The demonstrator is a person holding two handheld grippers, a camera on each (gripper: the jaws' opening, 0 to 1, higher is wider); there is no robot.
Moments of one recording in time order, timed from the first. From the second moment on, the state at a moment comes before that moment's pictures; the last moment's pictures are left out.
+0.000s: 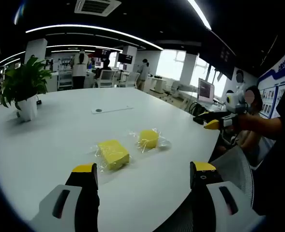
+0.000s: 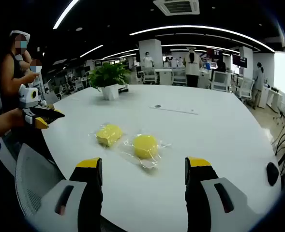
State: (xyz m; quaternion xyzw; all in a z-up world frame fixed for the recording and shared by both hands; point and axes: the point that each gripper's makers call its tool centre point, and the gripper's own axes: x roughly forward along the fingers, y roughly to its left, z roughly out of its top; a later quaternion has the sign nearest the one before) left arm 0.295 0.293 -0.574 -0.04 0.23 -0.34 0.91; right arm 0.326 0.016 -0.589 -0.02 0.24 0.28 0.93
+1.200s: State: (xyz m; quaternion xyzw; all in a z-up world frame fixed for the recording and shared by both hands) left arm 0.296 0.300 -0.572 -0.03 0.24 -0.33 0.91; right arm 0.329 0.023 -0.587 -0.02 0.24 0.29 0.93
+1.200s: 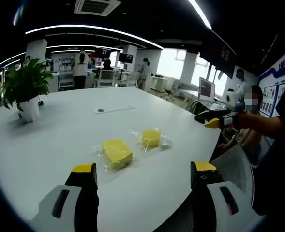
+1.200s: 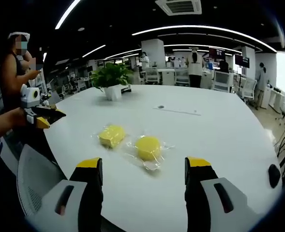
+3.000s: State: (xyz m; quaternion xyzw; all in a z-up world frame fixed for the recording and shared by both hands) left arm 0.394 0.313 -0.583 -0.28 0.25 -0.29 0.88; right arm 0.321 0.007 -0.582 -0.05 0.24 0.28 0.93
